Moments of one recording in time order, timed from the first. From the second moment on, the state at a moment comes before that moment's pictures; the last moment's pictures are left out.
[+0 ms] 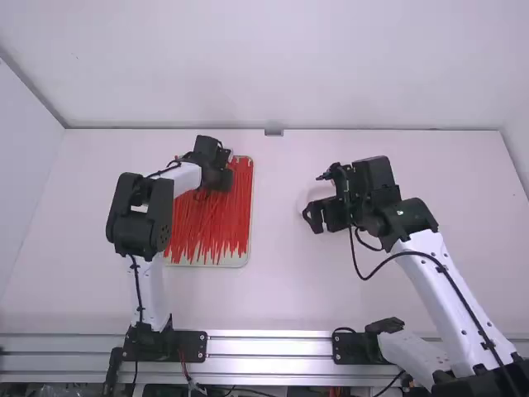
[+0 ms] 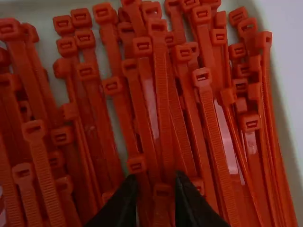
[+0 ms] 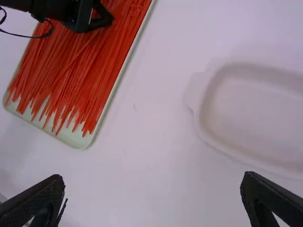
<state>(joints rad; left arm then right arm) -0.12 2.13 1.36 -0.29 0.18 0.02 0.31 1.18 1.08 -0.87 -0.30 0.02</state>
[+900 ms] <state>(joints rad) -0.12 2.13 1.50 -0.44 0.16 0.03 0.31 1.18 1.08 -0.85 -0.30 0.02</state>
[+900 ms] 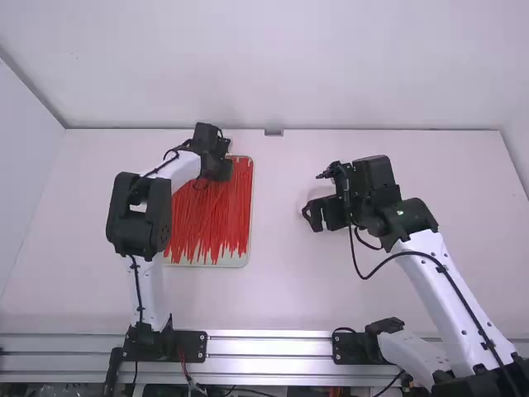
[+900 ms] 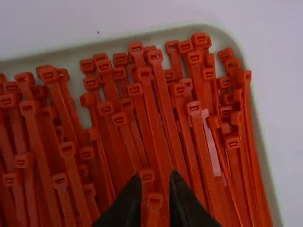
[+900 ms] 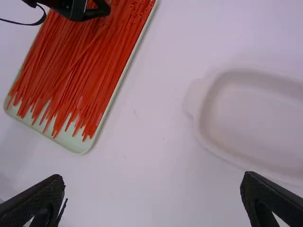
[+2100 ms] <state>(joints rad) -0.12 2.13 1.43 -0.42 0.16 0.04 0.31 1.18 1.08 -0.85 -0.30 0.02</state>
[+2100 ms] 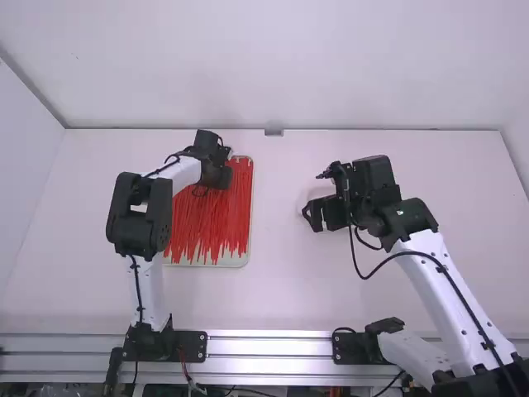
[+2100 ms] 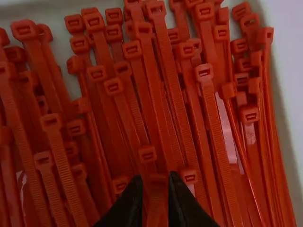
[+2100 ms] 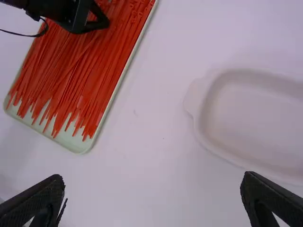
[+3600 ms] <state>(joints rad) -0.12 2.13 1.43 -0.43 0.16 0.06 0.31 1.18 1.08 -0.85 -0.30 0.02</state>
